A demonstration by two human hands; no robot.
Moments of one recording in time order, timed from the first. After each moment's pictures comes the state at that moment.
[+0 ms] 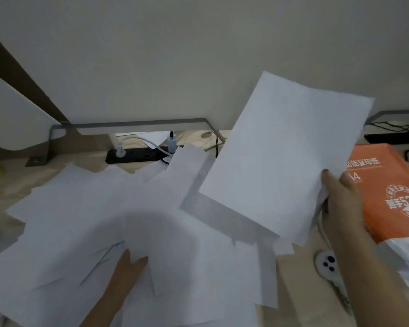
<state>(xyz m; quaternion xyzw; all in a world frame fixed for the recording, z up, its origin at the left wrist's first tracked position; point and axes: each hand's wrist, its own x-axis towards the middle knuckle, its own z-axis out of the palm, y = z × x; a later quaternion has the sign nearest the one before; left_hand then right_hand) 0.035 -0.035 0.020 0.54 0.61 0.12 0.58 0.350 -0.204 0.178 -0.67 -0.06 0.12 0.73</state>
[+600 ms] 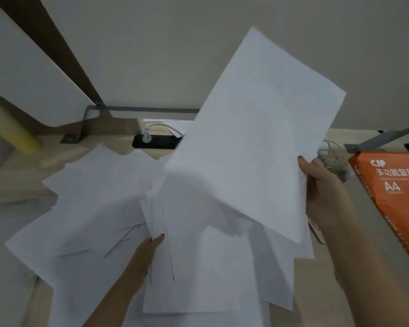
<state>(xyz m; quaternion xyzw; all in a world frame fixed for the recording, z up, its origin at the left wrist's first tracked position) 0.027 -0.035 0.022 0.40 0.60 0.13 0.68 0.313 -0.149 0.186 -0.51 -0.11 0.43 0.74</state>
